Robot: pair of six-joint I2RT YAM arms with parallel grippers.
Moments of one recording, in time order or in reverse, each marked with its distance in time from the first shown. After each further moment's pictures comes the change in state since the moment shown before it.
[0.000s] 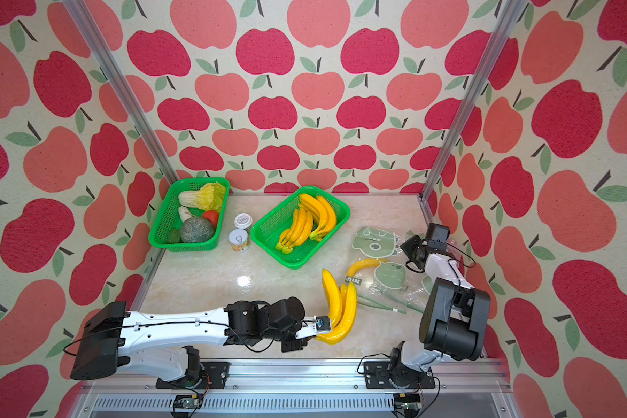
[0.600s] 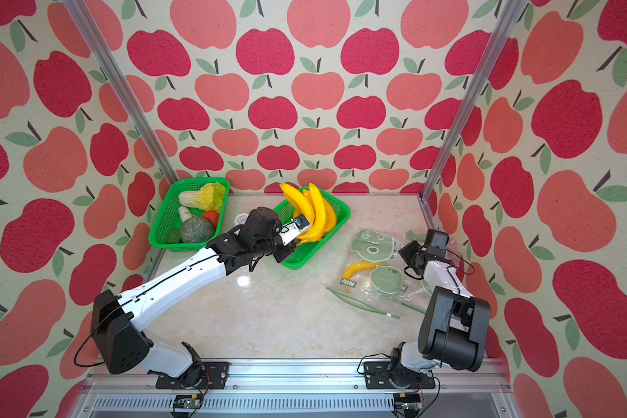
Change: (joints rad) left arm 0.585 0.202 0.480 -0.107 0.012 0.166; right arm 0.000 -0.068 -0.087 0.012 -0.026 0.002
